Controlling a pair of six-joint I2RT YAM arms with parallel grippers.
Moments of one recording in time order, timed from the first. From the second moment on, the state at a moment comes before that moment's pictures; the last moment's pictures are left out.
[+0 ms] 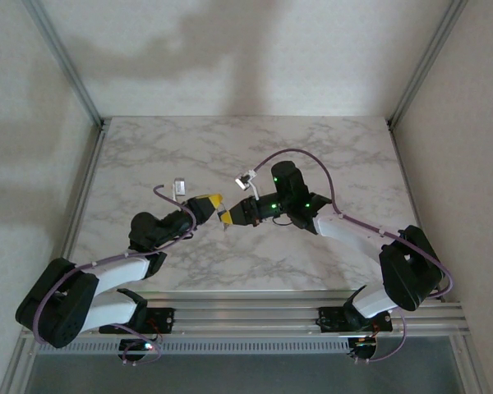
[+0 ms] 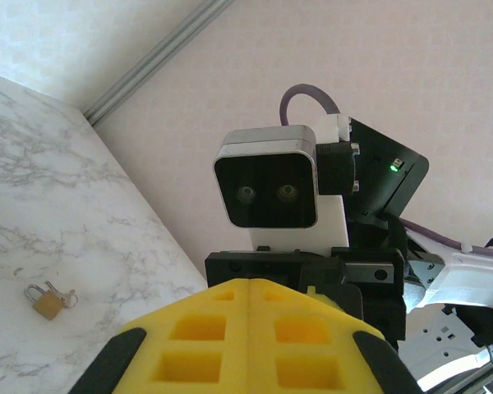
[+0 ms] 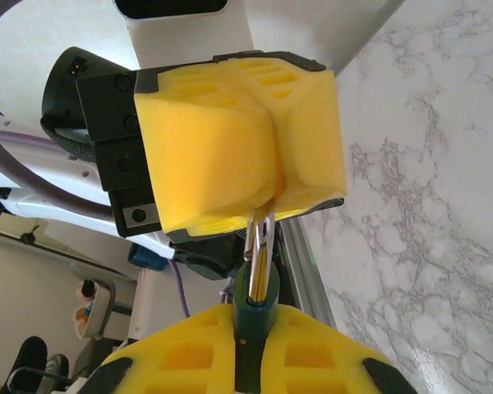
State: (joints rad) left arm -0.43 1.23 0.28 1.22 0.58 -1.03; right arm 0.73 1.48 0.95 0.12 -1.00 0.56
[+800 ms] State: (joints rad) left arm -0.44 1.26 0.30 1.23 0.56 -1.03; right arm 0.70 1.49 0.97 0.11 -1.03 0.62
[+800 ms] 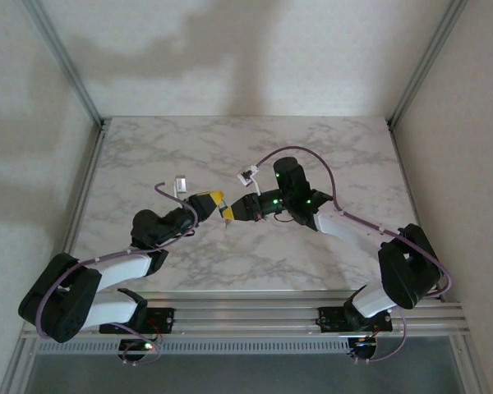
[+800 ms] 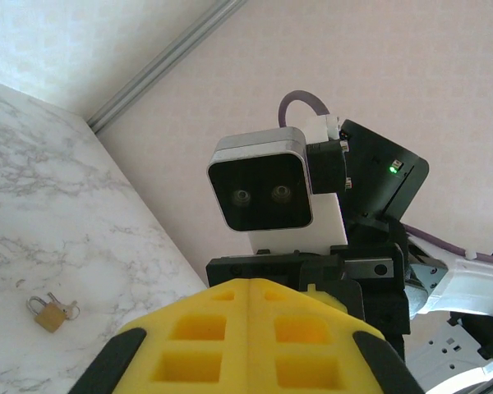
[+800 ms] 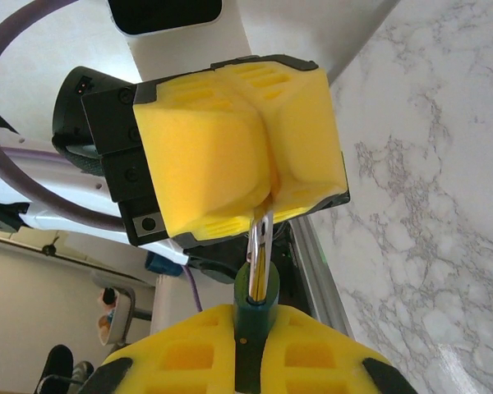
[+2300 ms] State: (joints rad) left arm -0.46 1.27 0.31 1.21 0.52 -1.03; right arm 0.68 1.51 1.00 0.06 -1.04 0.62
